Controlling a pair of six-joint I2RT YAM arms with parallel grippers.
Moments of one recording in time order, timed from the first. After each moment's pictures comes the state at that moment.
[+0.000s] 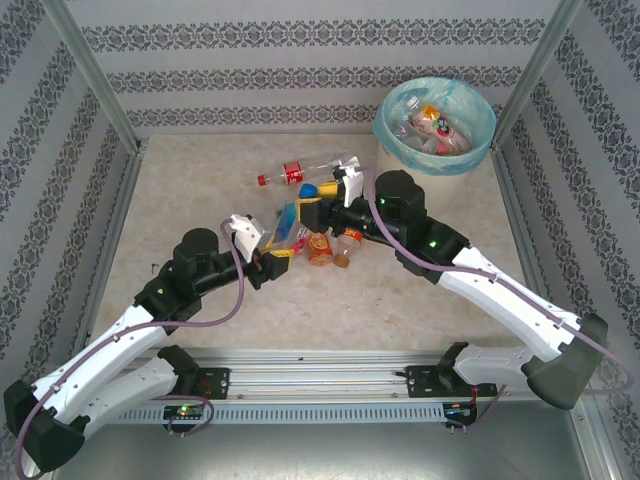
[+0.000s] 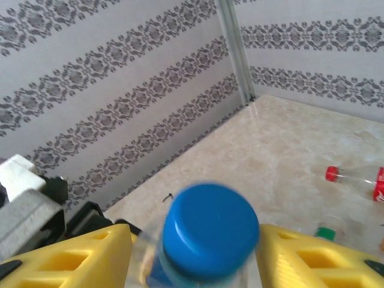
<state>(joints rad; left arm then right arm) -0.63 0.81 0.70 -0.14 0.32 -0.03 0.78 1.22 1.19 -0.15 -0.28 0.34</state>
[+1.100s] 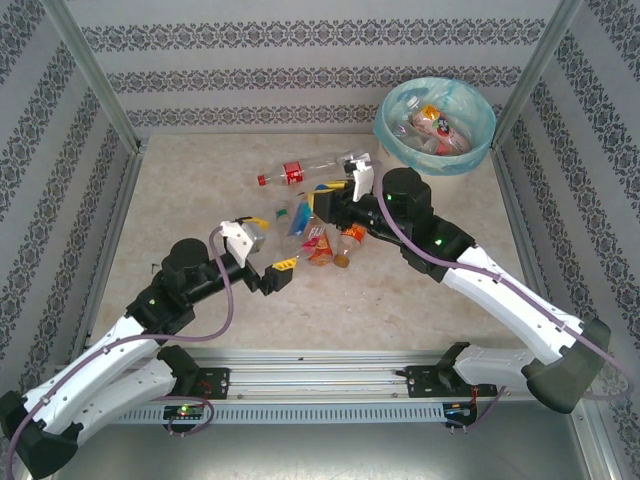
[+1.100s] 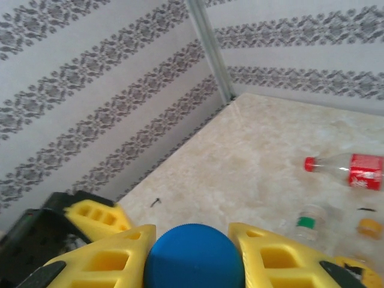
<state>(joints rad) -0.67 0.71 0.66 -0.08 0.21 0.02 0.71 1.19 1.18 -0.19 -0.22 0.37</state>
